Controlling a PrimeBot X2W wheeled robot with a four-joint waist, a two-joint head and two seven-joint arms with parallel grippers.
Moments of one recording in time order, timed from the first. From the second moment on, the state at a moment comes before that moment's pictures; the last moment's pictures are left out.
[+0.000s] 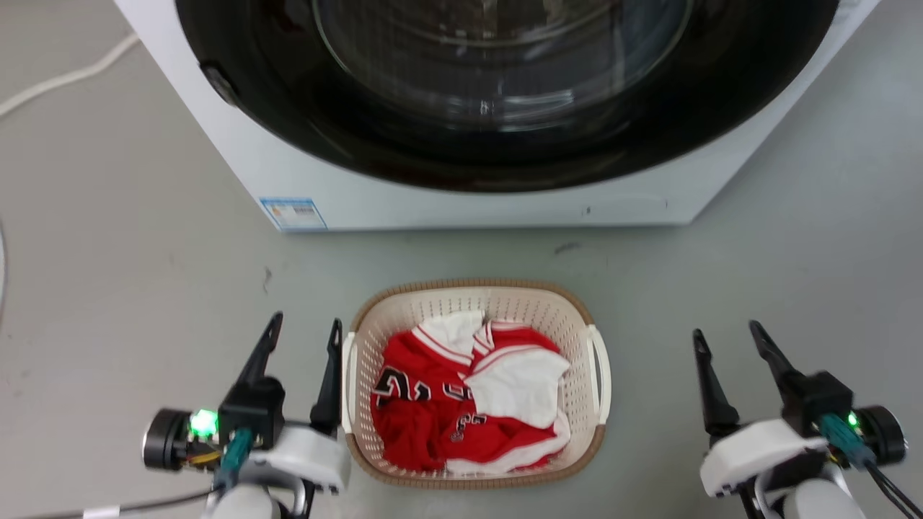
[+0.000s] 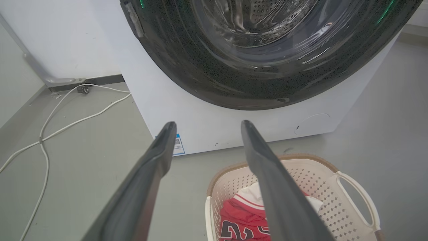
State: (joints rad) left arm -0.08 0.11 -0.13 0.18 -0.04 0.01 -0.26; right arm -0.10 -0.05 -0.03 0.29 -0.04 0.13 -0.26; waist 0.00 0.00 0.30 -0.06
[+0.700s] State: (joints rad) left arm -0.56 0.21 -0.18 0.86 0.00 -0.10 -0.26; right arm -0.57 -0.05 0.14 0.86 0.07 0.13 -0.16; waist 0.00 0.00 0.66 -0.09
